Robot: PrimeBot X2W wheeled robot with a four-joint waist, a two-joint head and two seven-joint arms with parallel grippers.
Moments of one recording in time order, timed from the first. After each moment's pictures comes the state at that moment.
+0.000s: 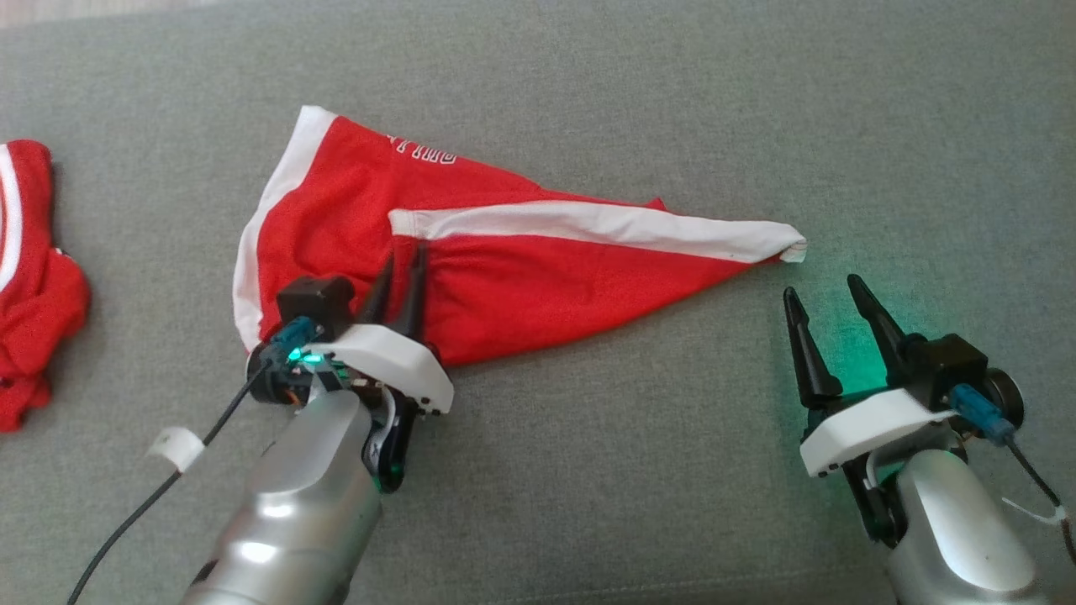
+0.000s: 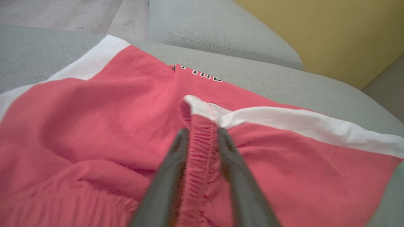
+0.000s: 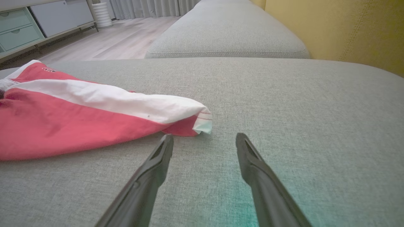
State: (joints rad) left arm -0.65 0.03 -0.57 0.92 -0.66 -0.06 -0.24; right arm -0.26 -0.13 0.14 0.51 0.12 0.13 -0.25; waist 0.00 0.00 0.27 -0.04
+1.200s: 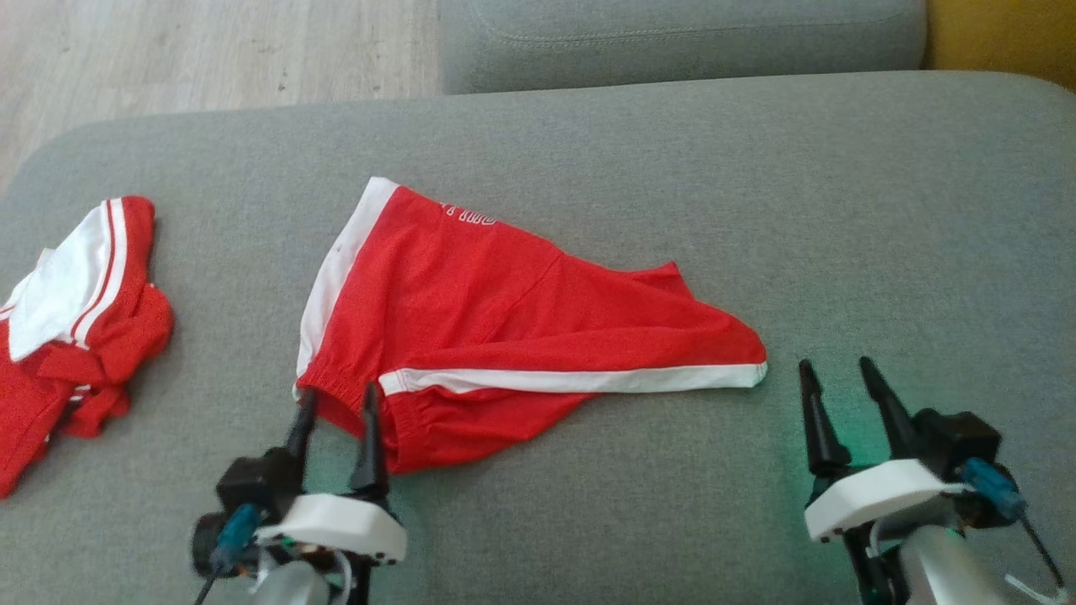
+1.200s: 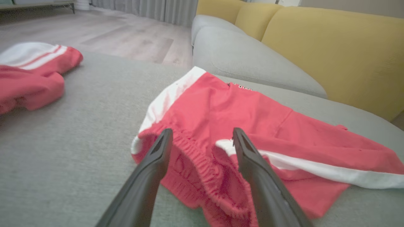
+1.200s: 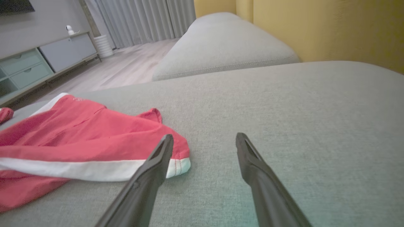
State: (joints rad) left arm -0.17 0.06 -0.28 0.53 -0.42 0.01 -0.25; right arm -0.13 -0.07 0.06 0.51 0.18 0.13 -0.25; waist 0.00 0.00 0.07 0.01
